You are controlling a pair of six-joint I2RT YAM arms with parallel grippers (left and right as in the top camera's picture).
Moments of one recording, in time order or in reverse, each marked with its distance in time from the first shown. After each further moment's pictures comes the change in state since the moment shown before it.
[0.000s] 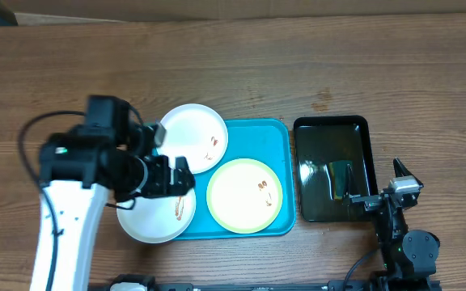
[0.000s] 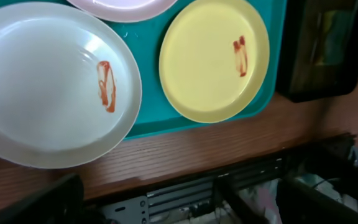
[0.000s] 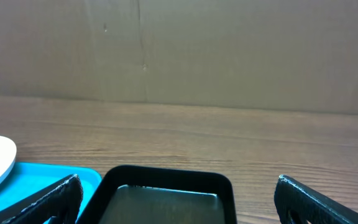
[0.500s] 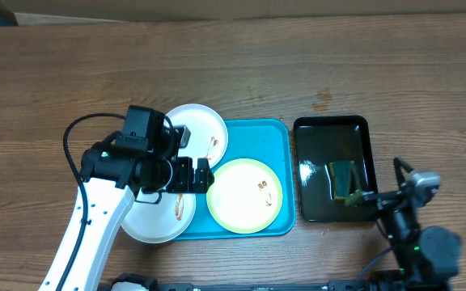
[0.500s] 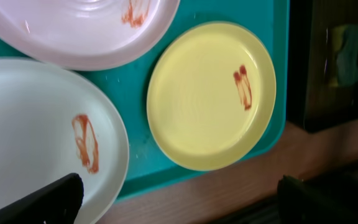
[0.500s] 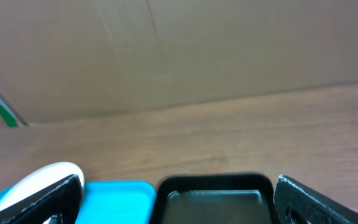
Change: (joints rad) left arm -0.113 0.000 -0.225 0.366 -0.025 -0.065; right arm 0.000 0.156 0.317 -0.232 -0.075 0.235
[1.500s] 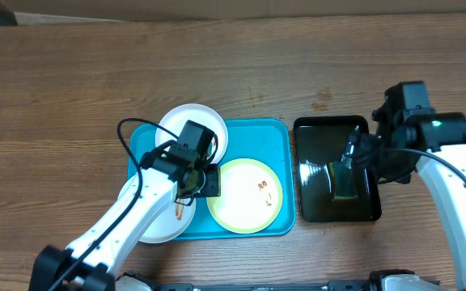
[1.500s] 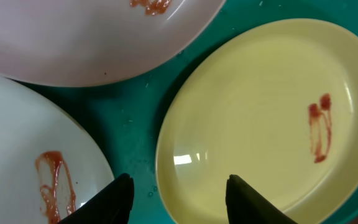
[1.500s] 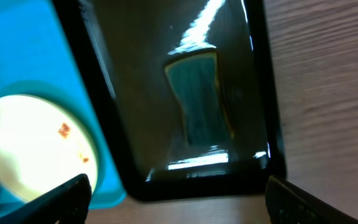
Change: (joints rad) left arm -0.227 0.193 -0.203 0.340 -0.230 -0.265; right arm 0.000 1.228 0.862 -0.974 0.002 0.075
